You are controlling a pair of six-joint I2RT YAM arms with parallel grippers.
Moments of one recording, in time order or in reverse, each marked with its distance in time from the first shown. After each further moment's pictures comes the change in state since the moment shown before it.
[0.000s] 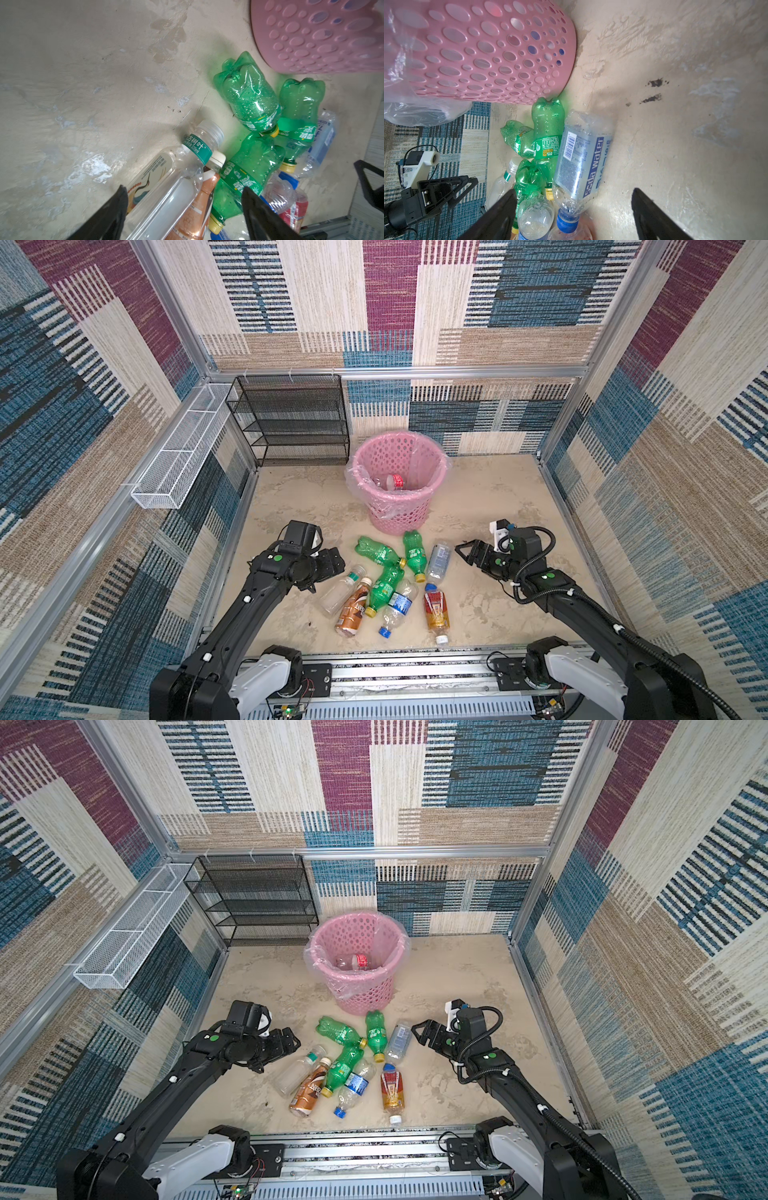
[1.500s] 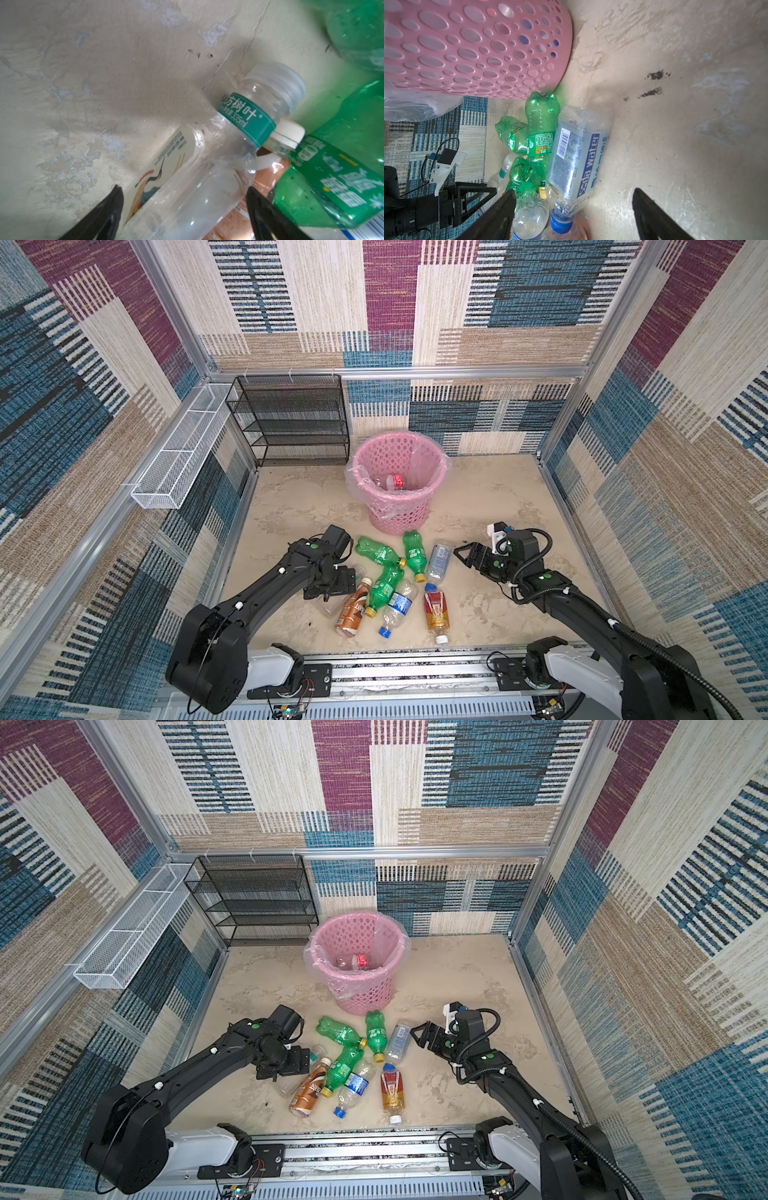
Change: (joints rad) left arm -0.201 0.217 0.019 -0.123 -0.169 0.035; right arm 0.000 0.027 -0.031 0.043 -0.017 -0.012
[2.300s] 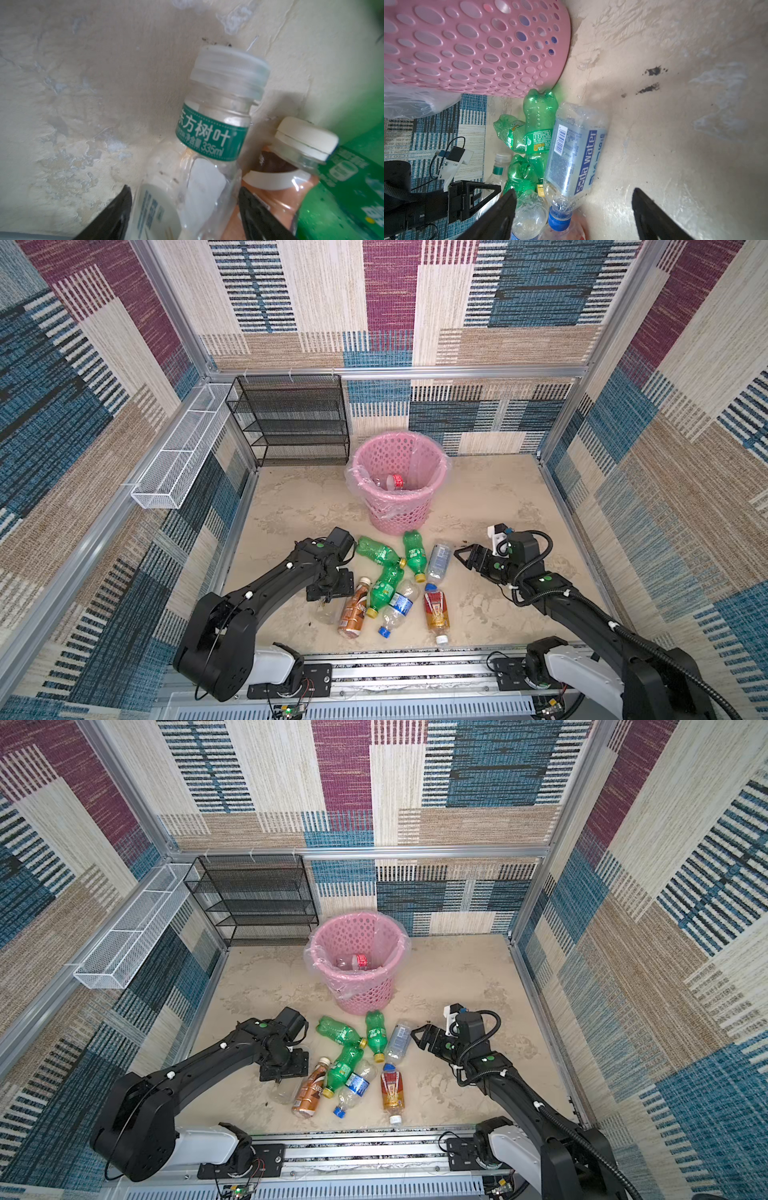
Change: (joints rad) left arm -0.010 0.066 -0.008 0.000 -0.031 -0.042; right arm 0.000 -0.015 -0.018 0.002 0.001 0.000
